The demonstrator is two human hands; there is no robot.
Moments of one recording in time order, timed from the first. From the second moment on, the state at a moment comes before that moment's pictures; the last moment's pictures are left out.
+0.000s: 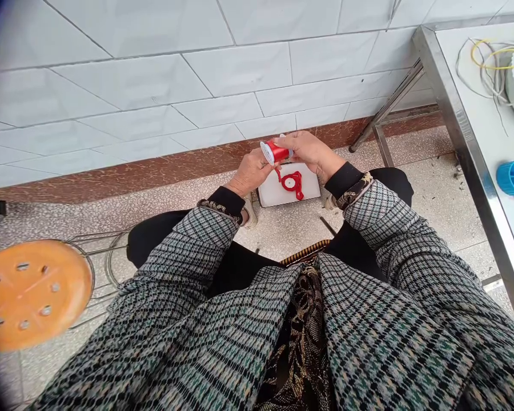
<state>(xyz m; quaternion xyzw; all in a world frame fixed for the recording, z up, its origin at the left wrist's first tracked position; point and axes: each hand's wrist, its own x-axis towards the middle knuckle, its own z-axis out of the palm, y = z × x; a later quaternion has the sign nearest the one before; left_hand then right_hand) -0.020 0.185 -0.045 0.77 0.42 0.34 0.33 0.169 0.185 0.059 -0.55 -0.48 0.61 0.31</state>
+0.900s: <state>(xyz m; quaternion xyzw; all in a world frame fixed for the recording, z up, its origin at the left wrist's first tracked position) -0.040 0.183 -0.012 0.83 0.40 0.36 0.15 0.174 0.185 0.056 -0.54 -0.66 0.52 0.08</state>
